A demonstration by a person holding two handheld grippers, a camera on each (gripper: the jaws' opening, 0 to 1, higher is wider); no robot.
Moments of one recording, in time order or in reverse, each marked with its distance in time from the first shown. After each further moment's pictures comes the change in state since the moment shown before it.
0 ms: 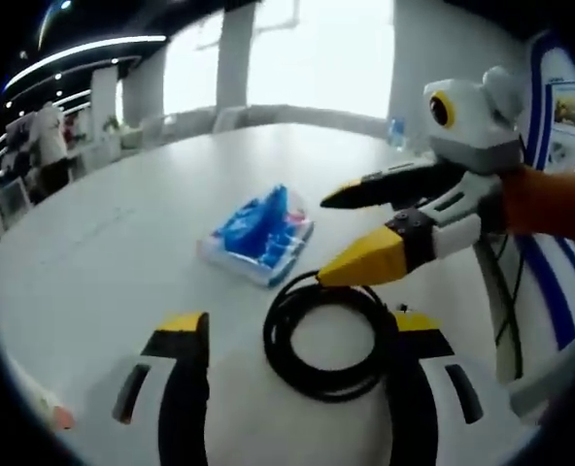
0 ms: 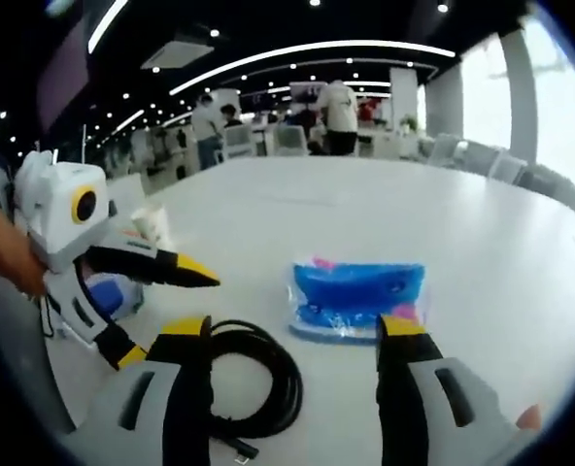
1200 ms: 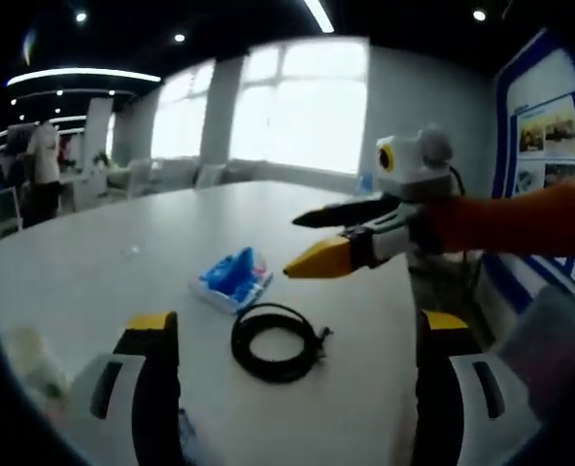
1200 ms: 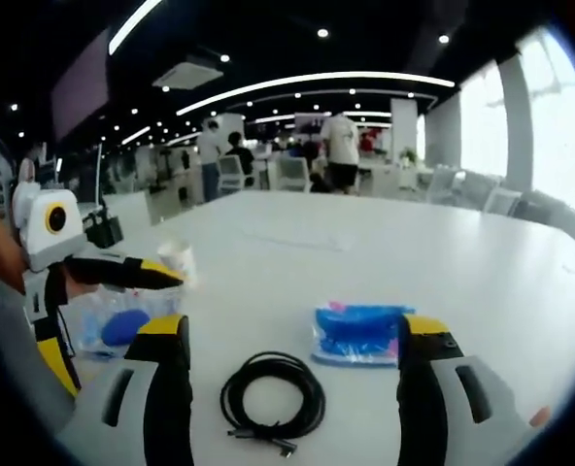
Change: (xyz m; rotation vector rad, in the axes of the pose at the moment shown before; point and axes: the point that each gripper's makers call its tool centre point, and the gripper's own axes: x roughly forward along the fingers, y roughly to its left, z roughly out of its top) left arm -0.108 -0.040 0.032 -0.010 -0.262 -0.087; right arm -0.050 0.037 0.055 -0.053 -0.129 -0.002
